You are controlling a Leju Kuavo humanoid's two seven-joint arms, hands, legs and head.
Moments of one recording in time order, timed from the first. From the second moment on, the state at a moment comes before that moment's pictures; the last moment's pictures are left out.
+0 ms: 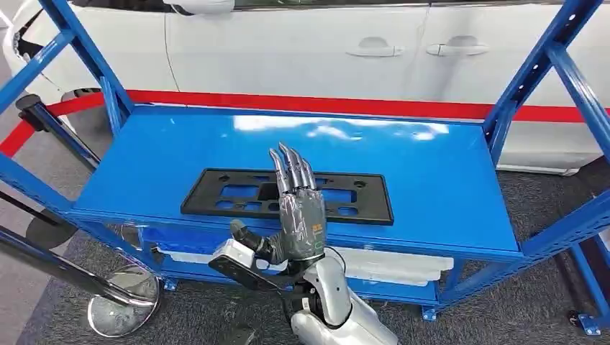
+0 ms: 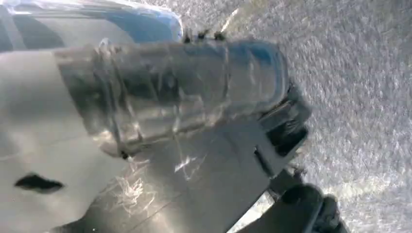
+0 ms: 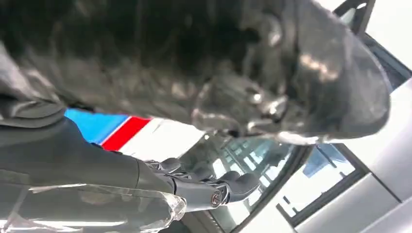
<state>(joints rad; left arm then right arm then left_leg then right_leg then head) -0.13 0.05 -1.06 -0.23 0.74 0.40 -0.22 -0.41 0.24 0.77 -0.97 1.06 -0.70 0.04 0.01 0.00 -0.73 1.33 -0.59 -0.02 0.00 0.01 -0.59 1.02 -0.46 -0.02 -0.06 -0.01</state>
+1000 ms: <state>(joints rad) -0.15 0.05 -1.06 -0.23 0.70 0.43 -0.17 -0.43 0.24 0.76 -0.98 0.99 -0.70 0.07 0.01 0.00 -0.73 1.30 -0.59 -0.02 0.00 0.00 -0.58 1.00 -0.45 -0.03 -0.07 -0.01</state>
